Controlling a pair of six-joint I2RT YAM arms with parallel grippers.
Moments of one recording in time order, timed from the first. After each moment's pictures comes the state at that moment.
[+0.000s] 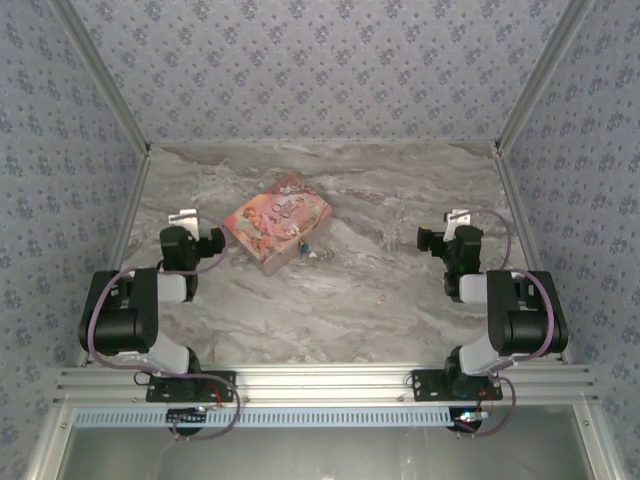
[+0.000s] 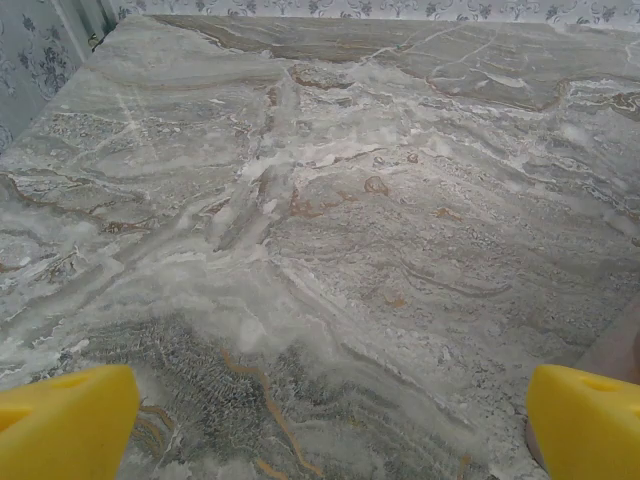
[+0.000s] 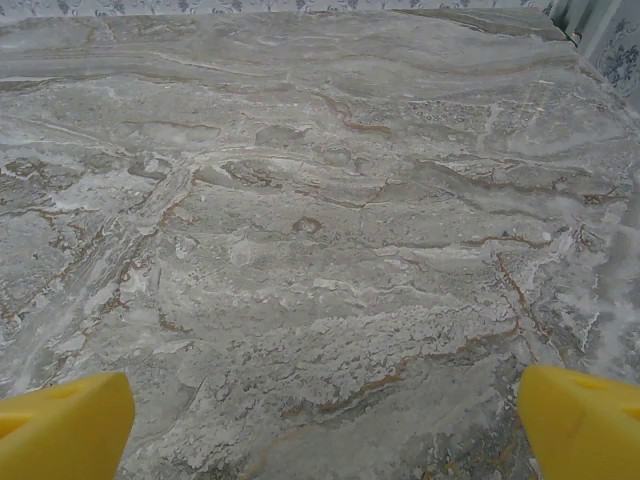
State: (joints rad) left arm 0.04 1.53 0.40 0.73 -0.02 -0.03; right arm -0.03 1.51 0.38 0.70 0.03 -0.02
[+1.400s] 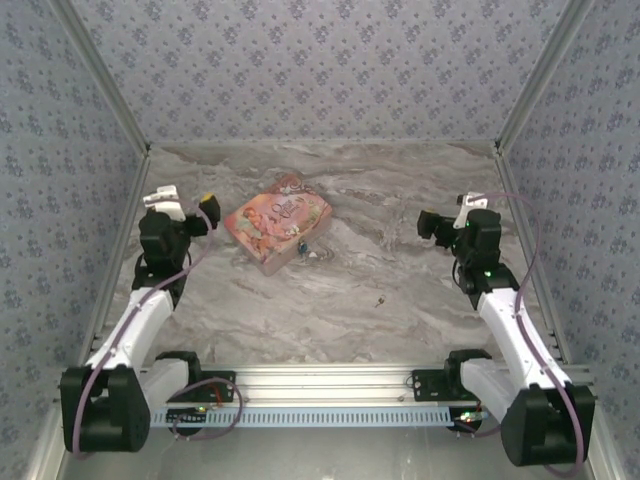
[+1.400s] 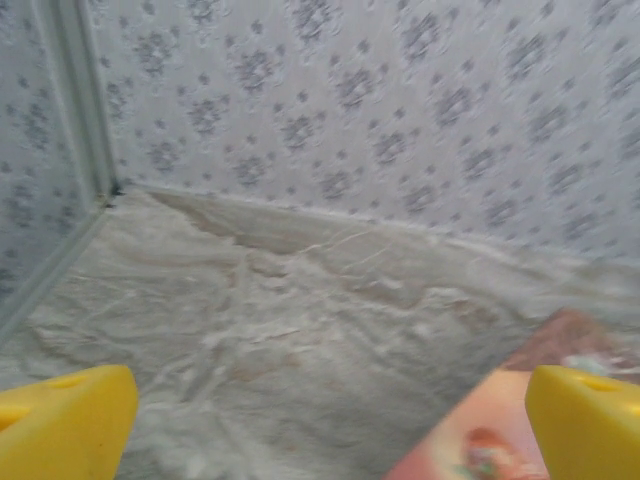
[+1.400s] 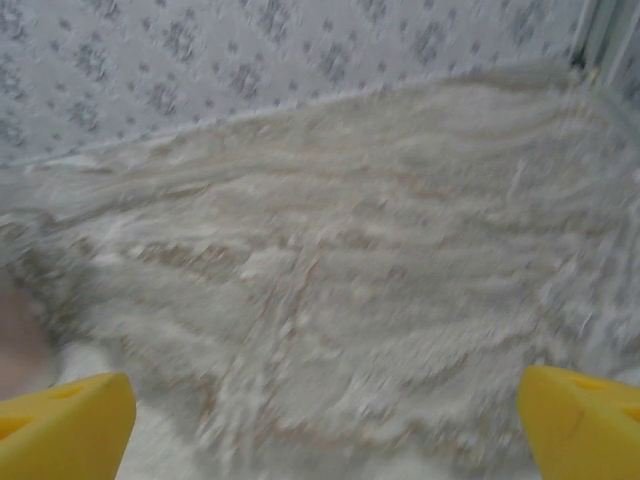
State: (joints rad) left arm -0.04 0.99 0.56 0.26 0.00 -0.23; right arm 0.07 0.92 0.65 -0.18 0.00 0.22
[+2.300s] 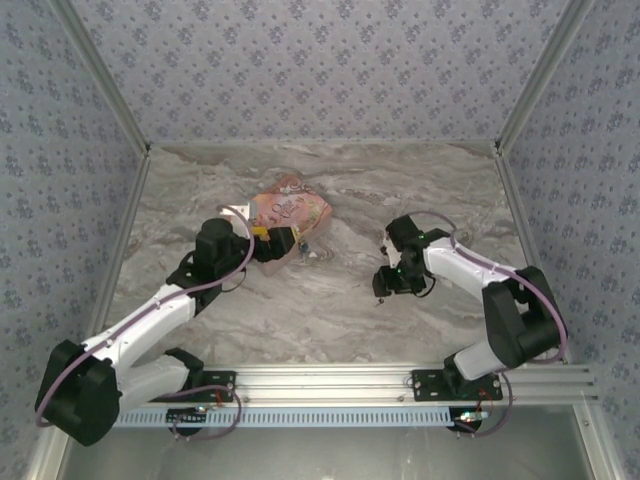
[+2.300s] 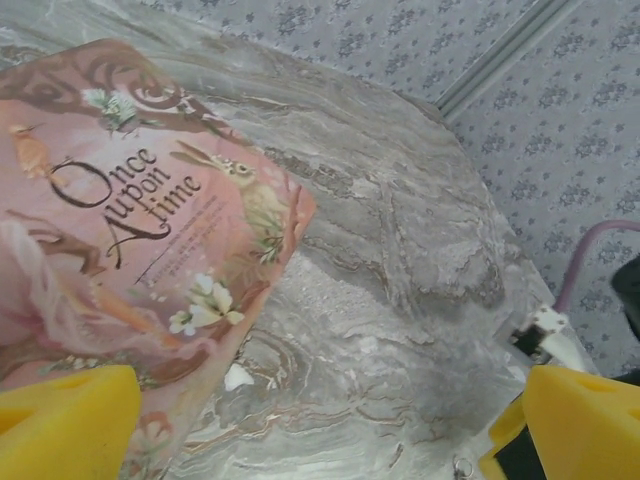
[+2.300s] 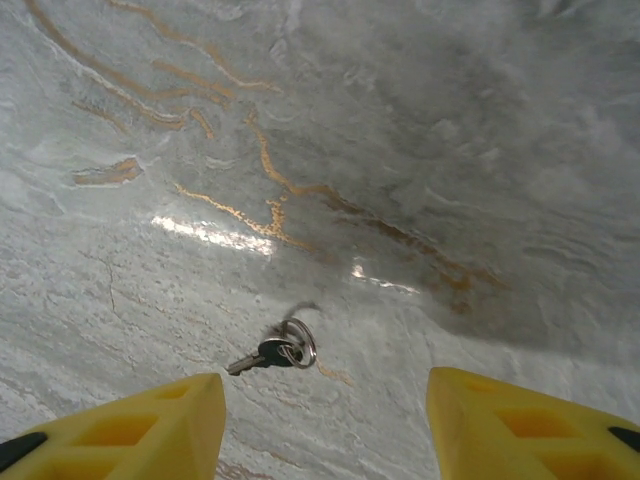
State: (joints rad) left arm -0.52 1.06 0.59 0.14 0.20 -0.59; right arm 0.43 1.50 0.86 -0.79 -0.20 0.24
